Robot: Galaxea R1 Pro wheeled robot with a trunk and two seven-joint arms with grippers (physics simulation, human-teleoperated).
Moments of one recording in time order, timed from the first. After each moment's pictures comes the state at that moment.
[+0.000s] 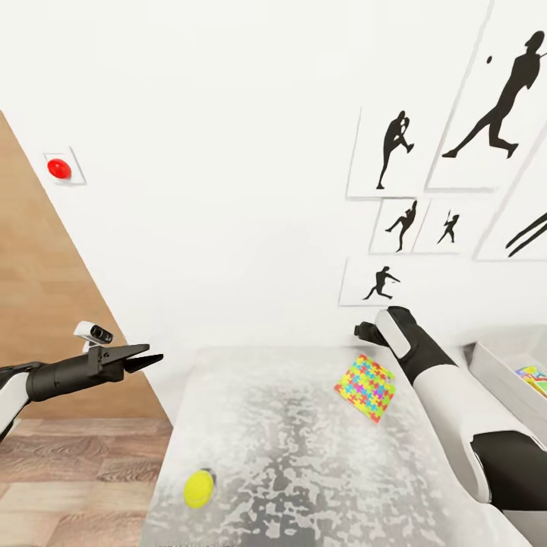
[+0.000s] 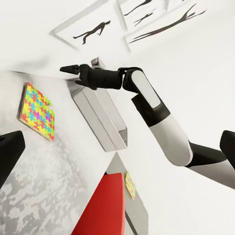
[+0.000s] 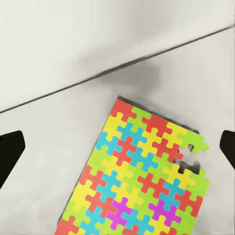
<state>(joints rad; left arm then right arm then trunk) -0.52 0.60 -0.05 -1.29 1.01 1.03 -1.08 -1.06 -0.09 0.14 -0.65 -0.62 0.76 -0.51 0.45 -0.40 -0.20</state>
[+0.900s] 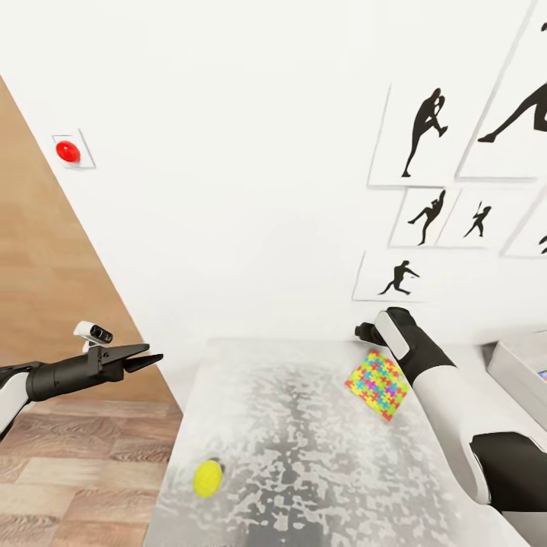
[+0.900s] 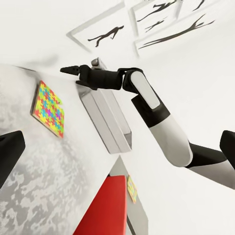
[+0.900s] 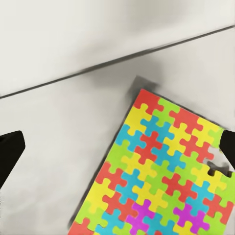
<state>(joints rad) -0.52 0.60 -0.05 -1.29 1.01 1.03 -1.08 -1.05 -0.09 0.14 -0.65 -0.58 0.76 -0.51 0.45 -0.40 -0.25</state>
